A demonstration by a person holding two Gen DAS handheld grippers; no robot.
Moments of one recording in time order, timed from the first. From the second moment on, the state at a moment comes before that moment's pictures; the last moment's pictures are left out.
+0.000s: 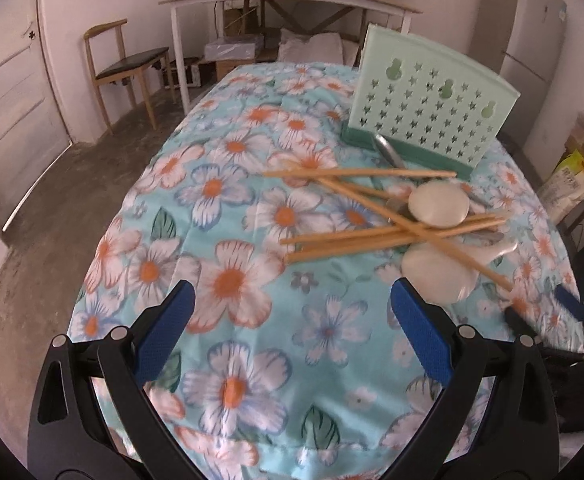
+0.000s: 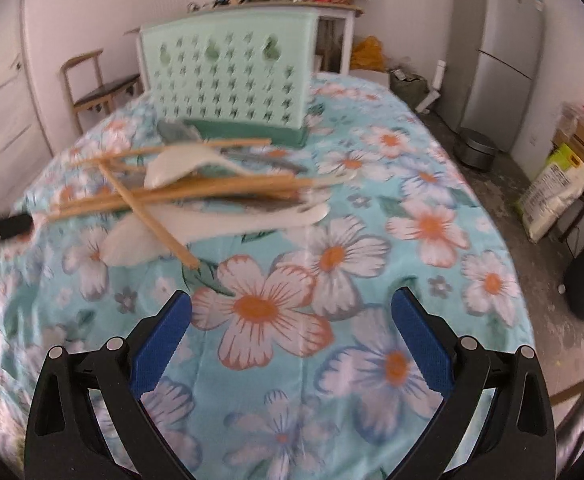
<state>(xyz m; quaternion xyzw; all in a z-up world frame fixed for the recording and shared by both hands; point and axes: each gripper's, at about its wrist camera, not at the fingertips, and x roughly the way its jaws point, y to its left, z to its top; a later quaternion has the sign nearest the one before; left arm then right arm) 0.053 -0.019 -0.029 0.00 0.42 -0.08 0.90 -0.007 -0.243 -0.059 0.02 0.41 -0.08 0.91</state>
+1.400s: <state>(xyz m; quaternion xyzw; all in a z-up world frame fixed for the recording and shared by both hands) 0.061 -0.052 -0.051 -0.08 0.44 -0.26 0.85 -0.008 -0.300 -0.055 0.16 0.41 0.04 0.90</state>
